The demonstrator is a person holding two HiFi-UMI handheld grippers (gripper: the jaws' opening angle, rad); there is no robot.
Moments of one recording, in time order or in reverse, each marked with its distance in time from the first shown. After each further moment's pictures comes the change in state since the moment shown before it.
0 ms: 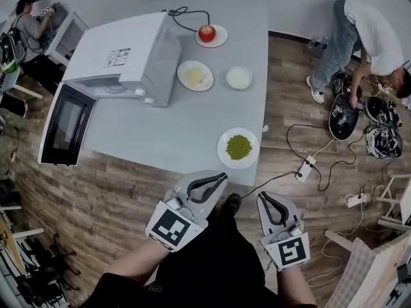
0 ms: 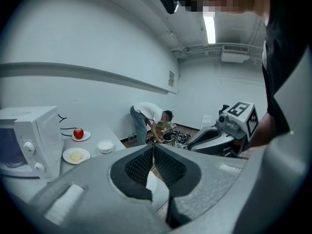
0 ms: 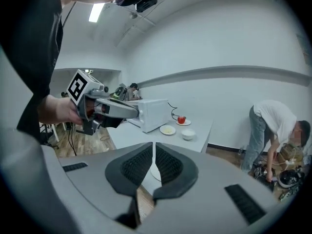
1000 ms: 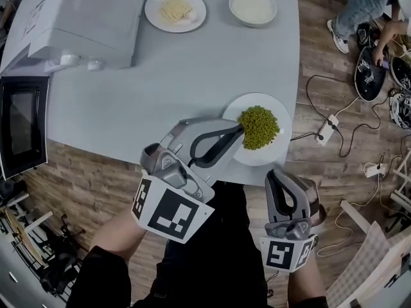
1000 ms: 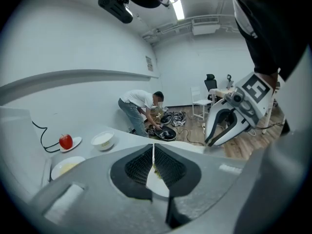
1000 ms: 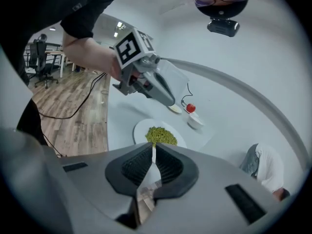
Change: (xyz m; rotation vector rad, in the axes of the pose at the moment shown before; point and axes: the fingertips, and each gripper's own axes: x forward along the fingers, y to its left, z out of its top) left arm 0.120 0.079 -0.122 0.347 0.115 -0.098; right arm 0.110 -0.029 -0.141 -0.520 0.237 -0.078
